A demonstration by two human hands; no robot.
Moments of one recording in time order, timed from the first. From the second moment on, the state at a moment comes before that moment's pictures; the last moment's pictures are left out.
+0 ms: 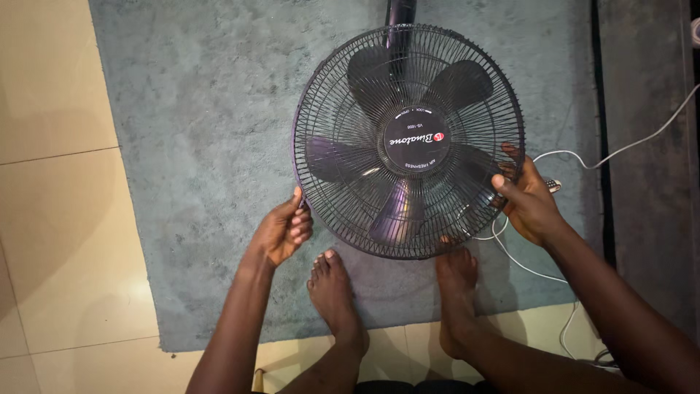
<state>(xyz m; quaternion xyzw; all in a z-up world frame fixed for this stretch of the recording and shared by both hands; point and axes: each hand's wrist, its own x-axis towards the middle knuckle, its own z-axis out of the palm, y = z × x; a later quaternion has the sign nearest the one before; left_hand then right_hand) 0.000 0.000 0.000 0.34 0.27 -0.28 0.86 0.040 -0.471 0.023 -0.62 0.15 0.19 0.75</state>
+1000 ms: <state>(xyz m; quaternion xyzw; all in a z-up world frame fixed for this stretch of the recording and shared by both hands) -0.004 -0.014 0.021 0.57 0.26 -0.11 0.77 0.054 -0.507 -0.004 -0.67 0.17 0.11 0.72</state>
